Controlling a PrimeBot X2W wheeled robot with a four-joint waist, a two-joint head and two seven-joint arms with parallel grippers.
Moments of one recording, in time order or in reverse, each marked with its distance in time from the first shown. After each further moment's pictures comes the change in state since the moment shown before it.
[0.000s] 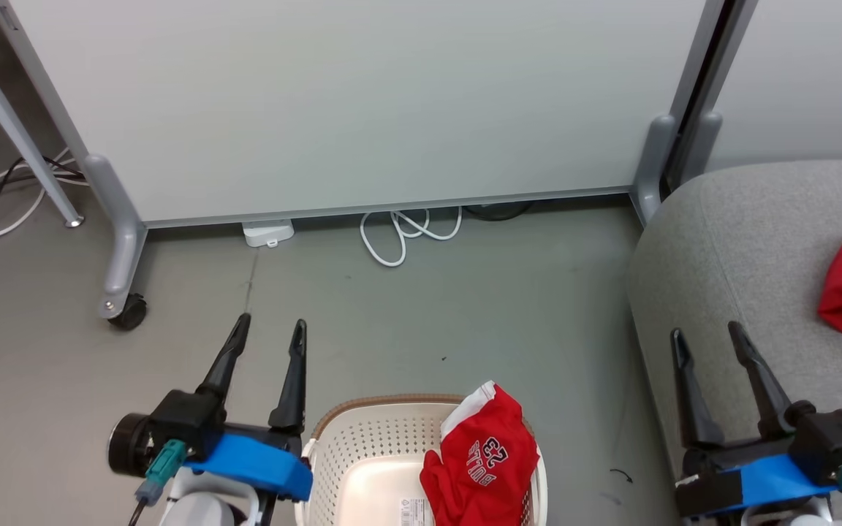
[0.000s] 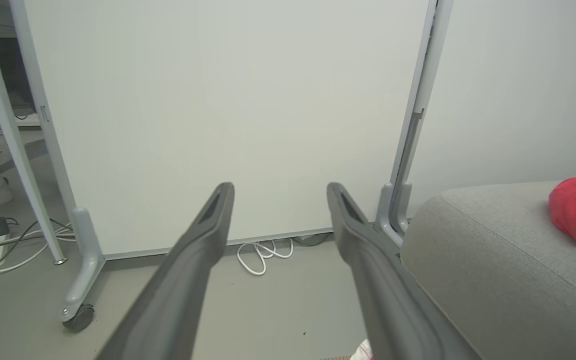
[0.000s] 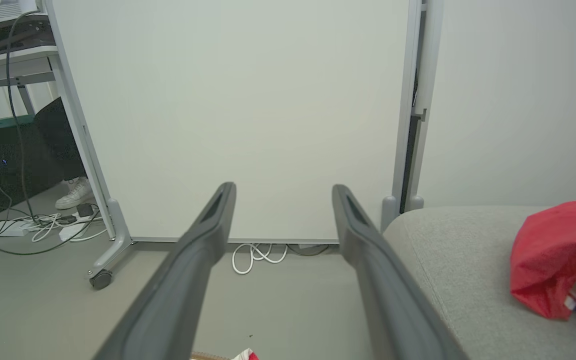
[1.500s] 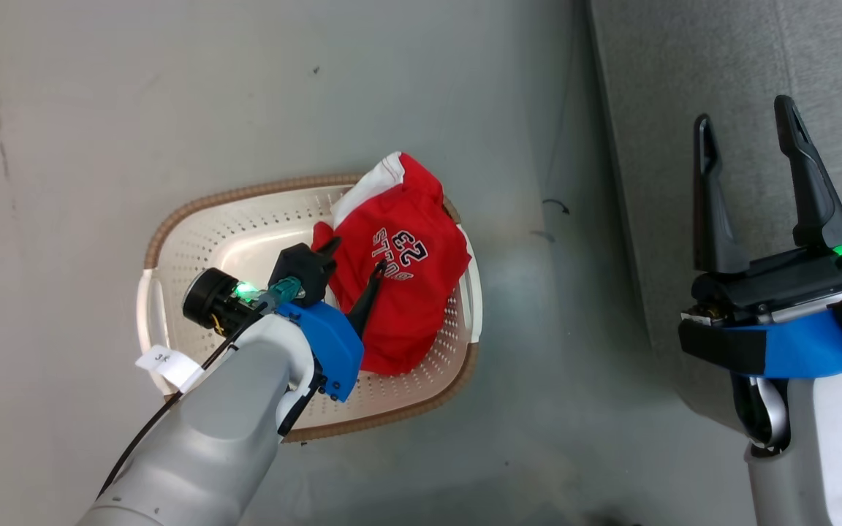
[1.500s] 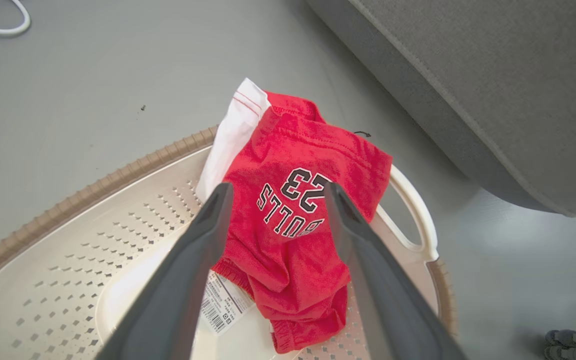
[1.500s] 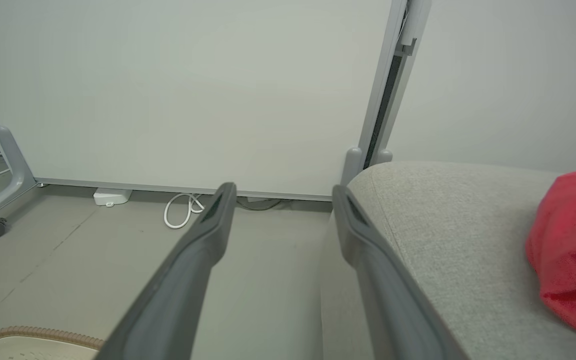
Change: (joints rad) left arm -0.665 0.042 -0.754 0.728 -0.399 -0.001 0.002; right arm -0.346 0.000 0.018 -0.162 -0.090 0.000 0.000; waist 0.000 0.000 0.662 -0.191
